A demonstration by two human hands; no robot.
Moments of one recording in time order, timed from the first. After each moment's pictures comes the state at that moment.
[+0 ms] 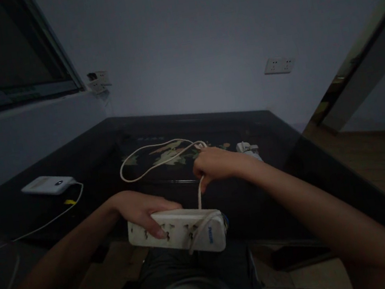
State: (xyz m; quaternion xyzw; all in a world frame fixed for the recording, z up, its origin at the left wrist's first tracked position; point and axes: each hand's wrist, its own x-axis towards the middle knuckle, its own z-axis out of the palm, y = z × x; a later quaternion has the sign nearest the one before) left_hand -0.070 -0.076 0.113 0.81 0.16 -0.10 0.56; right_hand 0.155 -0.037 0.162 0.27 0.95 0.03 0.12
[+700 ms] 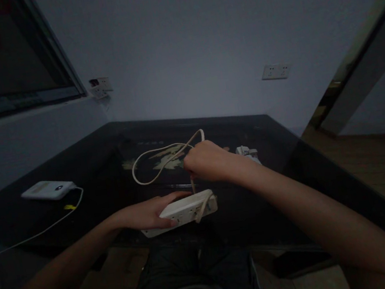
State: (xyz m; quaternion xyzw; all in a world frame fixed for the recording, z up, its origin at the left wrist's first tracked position) left_hand -0.073 -0.083 0.091 0.85 0.30 0.05 0.42; right_hand 0.135 -0.058 0.192 0.32 0.93 0.15 0.09
